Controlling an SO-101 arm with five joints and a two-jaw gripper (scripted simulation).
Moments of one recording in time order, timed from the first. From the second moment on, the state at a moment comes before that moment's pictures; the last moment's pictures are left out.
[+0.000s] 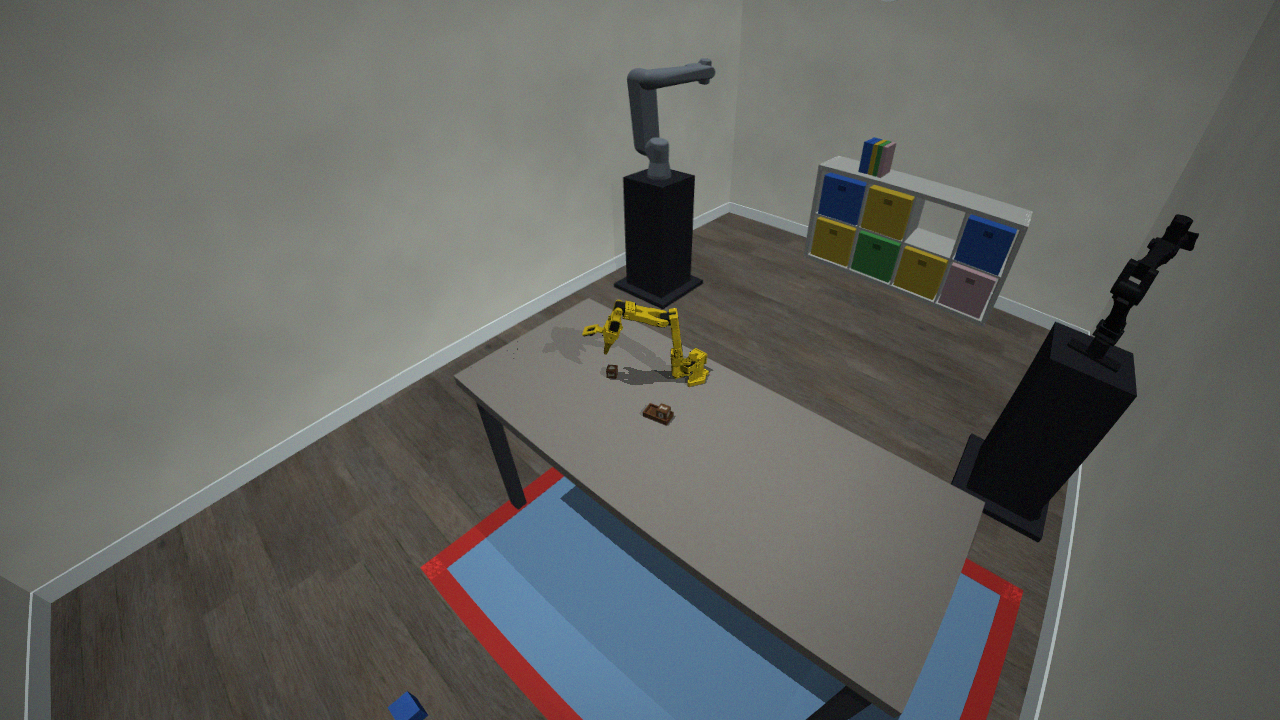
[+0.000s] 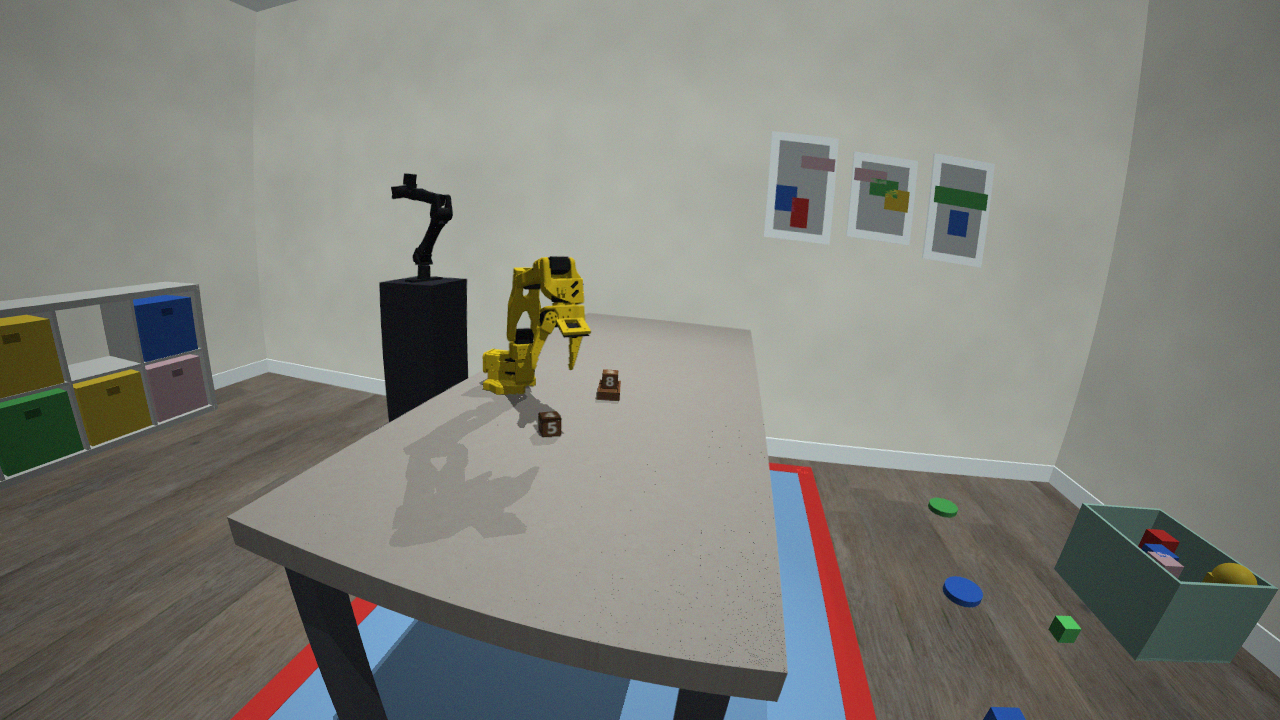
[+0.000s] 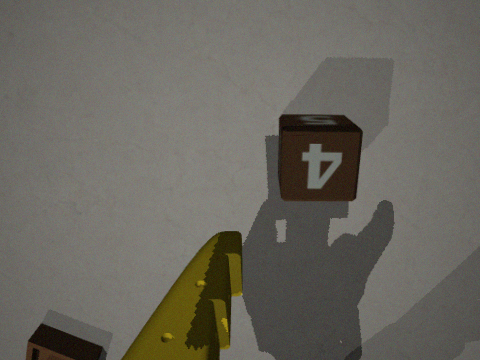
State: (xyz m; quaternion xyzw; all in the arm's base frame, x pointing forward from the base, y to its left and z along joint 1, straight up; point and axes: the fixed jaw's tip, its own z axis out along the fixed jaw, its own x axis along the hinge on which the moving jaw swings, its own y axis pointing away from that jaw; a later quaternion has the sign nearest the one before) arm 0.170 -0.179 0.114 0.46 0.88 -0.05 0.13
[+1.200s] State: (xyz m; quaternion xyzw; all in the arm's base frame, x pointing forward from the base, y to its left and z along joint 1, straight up) arm 0.164 -0.172 0.054 0.47 0.88 0.00 -0.01
